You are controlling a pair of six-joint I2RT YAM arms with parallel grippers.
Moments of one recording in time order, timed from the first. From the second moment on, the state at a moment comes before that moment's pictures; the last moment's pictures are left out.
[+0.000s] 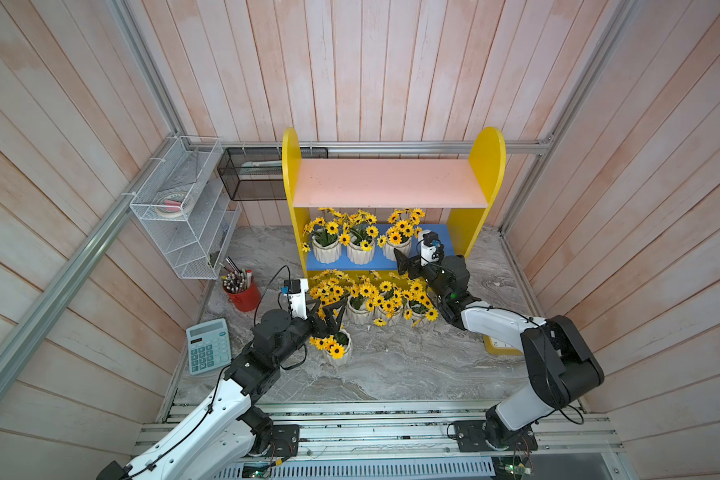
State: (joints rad) left arm -0.57 0.78 0.53 0.06 0.09 -0.55; right arm 0.45 1.62 0.85 0.75 -0.04 0.01
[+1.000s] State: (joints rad) left arm -0.57 0.78 0.55 0.04 0.07 -0.53; right arm 0.44 1.87 1.08 0.83 -0.07 -0.02
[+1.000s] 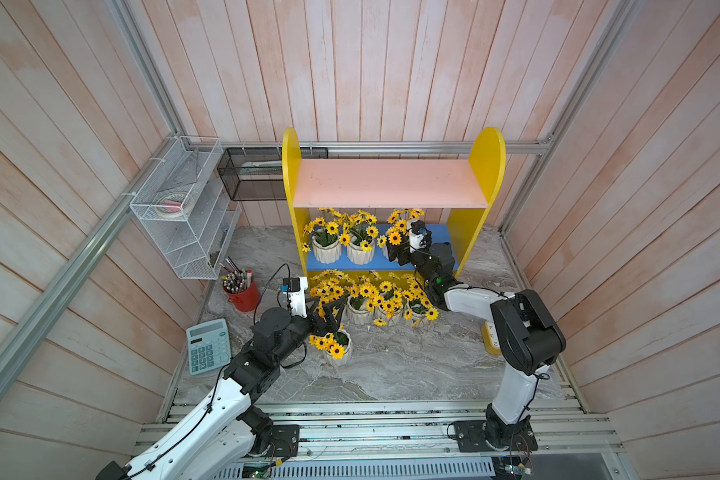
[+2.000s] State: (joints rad) left arm -0.56 0.77 0.55 0.03 0.04 -0.50; right arm 0.43 1.94 1.15 0.79 -0.13 -0.04
